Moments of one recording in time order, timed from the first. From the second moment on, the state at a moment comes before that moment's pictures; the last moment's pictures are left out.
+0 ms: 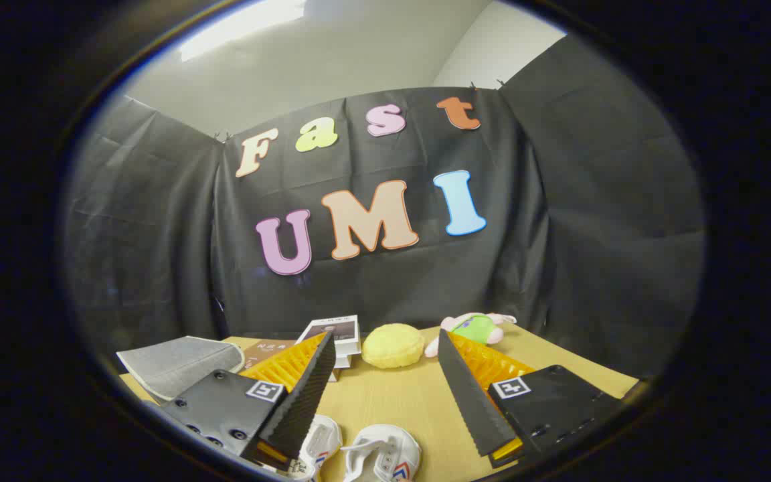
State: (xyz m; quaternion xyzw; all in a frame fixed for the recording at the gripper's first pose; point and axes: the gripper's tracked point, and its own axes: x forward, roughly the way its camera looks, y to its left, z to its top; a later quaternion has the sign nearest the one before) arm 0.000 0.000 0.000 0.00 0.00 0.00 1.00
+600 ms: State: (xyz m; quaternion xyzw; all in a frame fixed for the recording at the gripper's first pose) arm -0.002 0.000 -0.002 0.00 0.00 0.00 1.00
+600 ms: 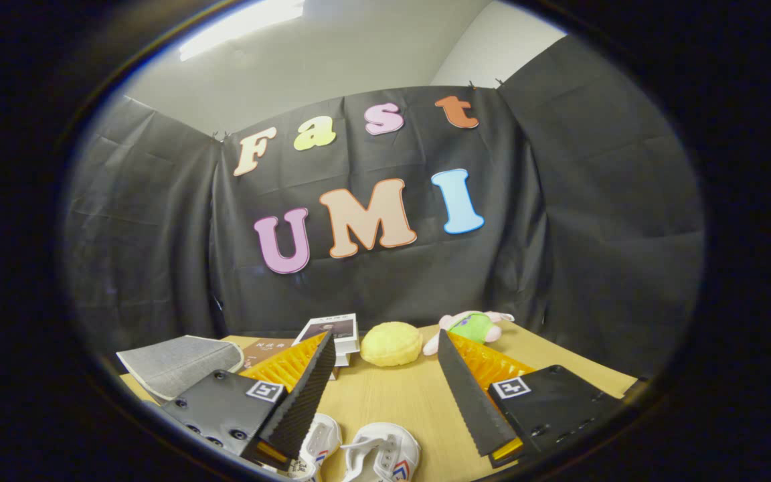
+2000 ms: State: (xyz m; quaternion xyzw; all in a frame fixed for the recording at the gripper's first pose) arm -0.006 0.140 -0.090 0.33 0.16 0.11 0.92
